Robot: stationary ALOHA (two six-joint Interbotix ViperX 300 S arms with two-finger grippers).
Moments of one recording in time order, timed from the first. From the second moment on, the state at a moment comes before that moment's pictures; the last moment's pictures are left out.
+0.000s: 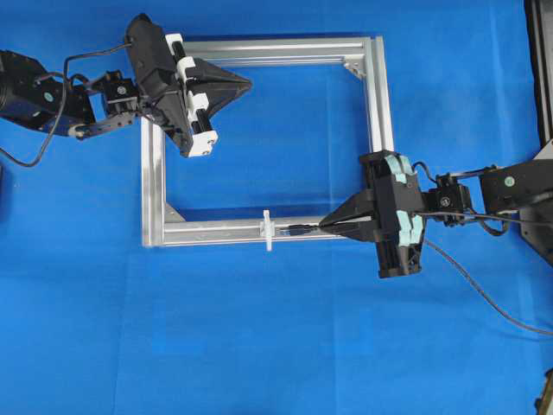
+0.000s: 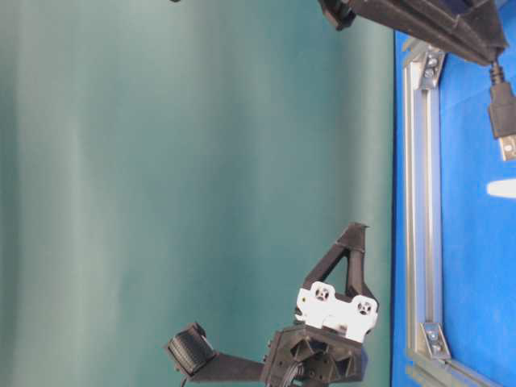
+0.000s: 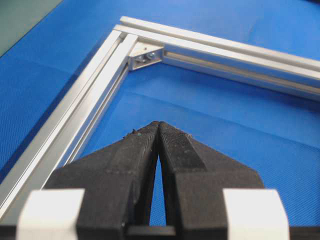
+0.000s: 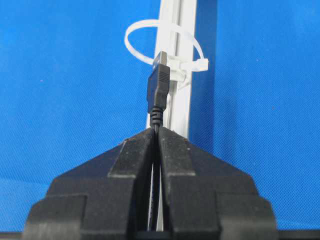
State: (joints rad) left arm 0.27 0.13 0.86 -0.09 -0.77 0.00; right arm 0.10 -0.11 1.00 -0.03 -0.37 0.13
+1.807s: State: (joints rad) left arm 0.27 0.13 0.87 -0.09 -0.77 0.00; right arm 0.10 0.08 0.80 -0.03 -0.37 0.13
